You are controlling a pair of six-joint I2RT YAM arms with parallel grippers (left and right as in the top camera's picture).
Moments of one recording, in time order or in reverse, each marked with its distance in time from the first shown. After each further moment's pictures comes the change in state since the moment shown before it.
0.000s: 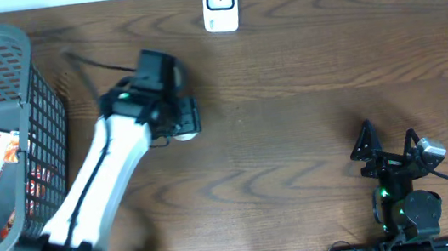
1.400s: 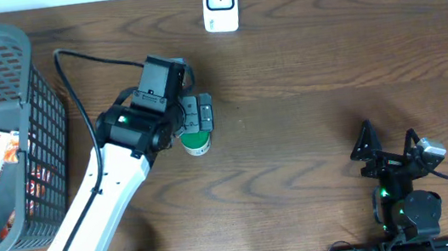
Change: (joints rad) left arm -0.080 -0.185 -0.002 0.037 -0.127 -0.047; right arm 0.000 0.000 0.000 0.000 0.000 0.000
